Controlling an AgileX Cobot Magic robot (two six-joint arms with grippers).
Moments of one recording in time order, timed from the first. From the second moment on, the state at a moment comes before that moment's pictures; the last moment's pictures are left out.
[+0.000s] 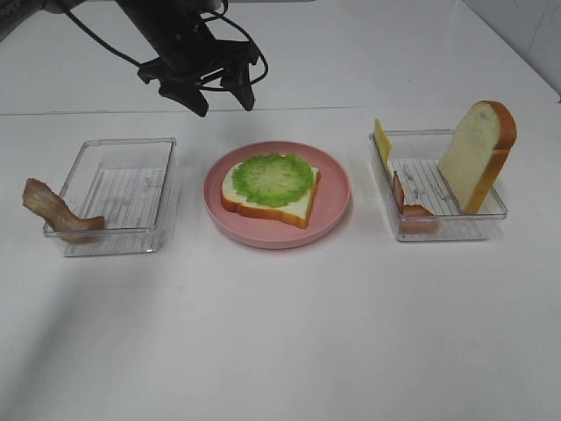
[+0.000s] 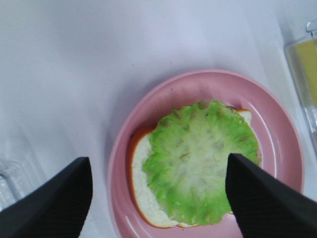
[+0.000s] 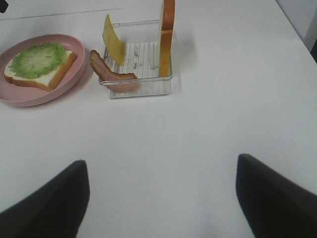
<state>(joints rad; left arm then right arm) -0.32 2.53 -2.49 -0.33 1.21 -0.05 0.02 -0.01 -0.50 0.01 1.06 0.02</state>
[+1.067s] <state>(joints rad) -0.25 1.94 -1.93 0.07 1.22 -0.22 0.02 -0.01 -0.50 0.01 1.06 0.02</state>
